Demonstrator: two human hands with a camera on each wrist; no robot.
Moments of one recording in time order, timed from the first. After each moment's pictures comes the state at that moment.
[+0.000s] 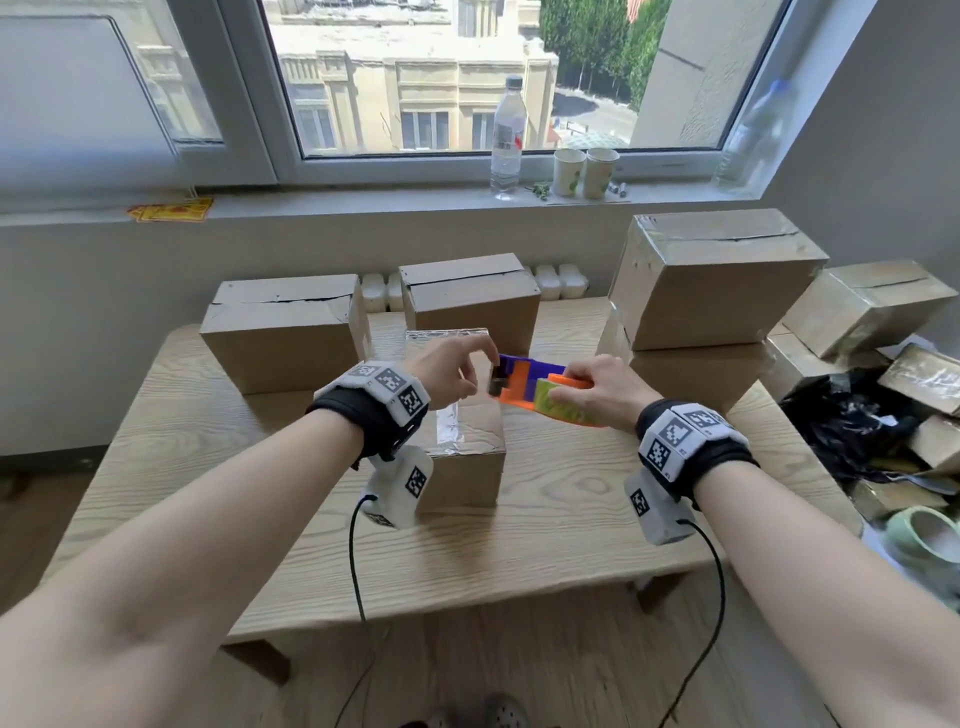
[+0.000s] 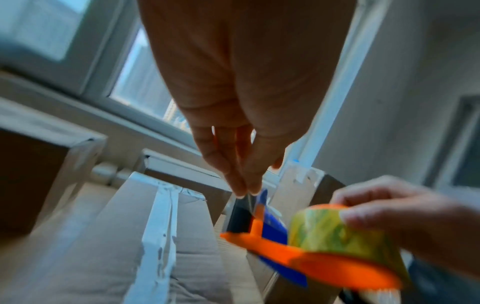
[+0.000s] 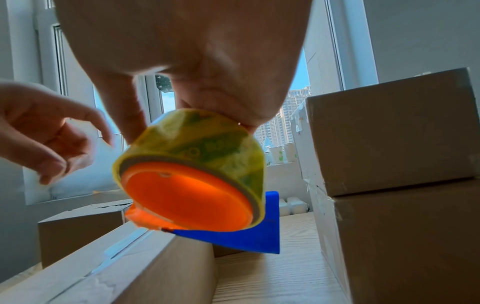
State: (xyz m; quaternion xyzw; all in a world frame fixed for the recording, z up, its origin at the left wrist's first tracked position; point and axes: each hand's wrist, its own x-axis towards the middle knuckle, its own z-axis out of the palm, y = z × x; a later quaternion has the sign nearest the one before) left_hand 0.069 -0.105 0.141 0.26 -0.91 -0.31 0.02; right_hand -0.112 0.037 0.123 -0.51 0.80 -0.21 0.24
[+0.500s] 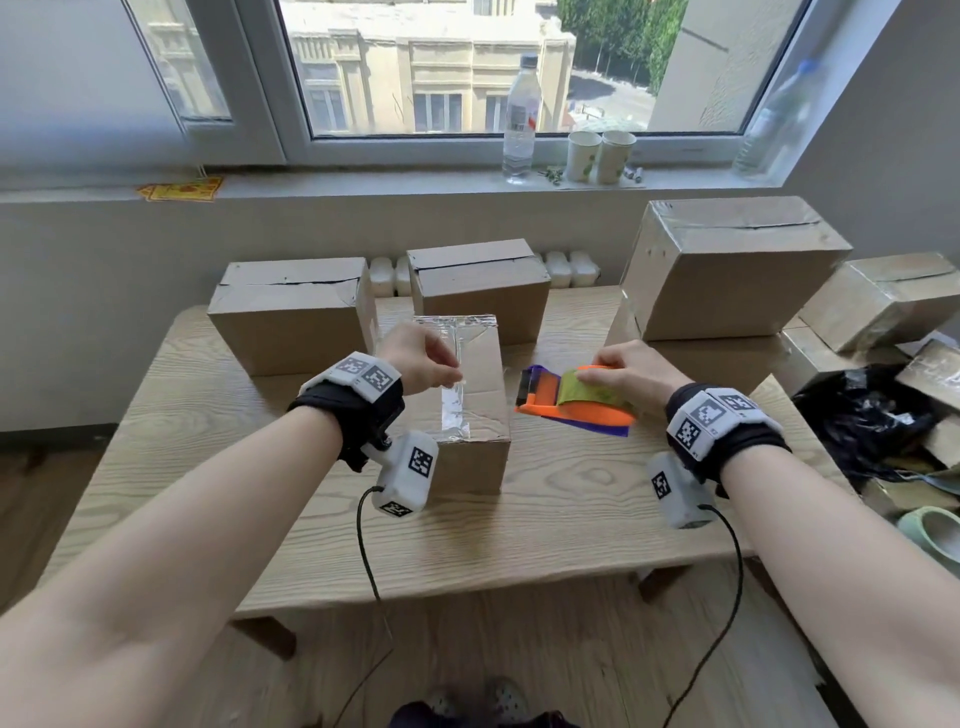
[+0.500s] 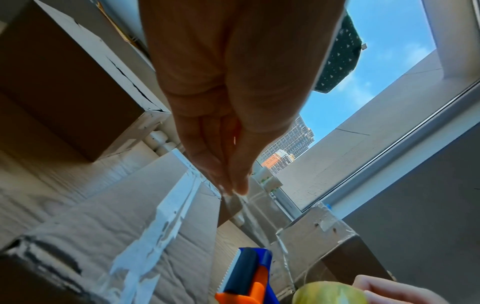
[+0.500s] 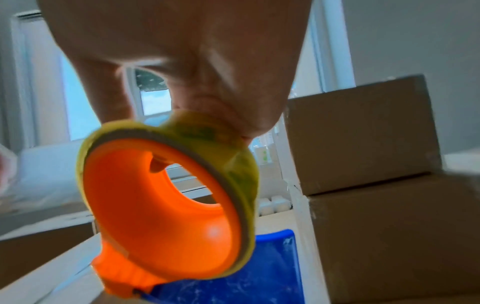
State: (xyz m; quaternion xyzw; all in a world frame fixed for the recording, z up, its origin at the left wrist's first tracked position) left_hand 0.088 -0.118 0.127 0.41 -0.81 -0.41 0.09; right_hand -0.141 0.042 0.119 -0.48 0.80 -0.21 0.28
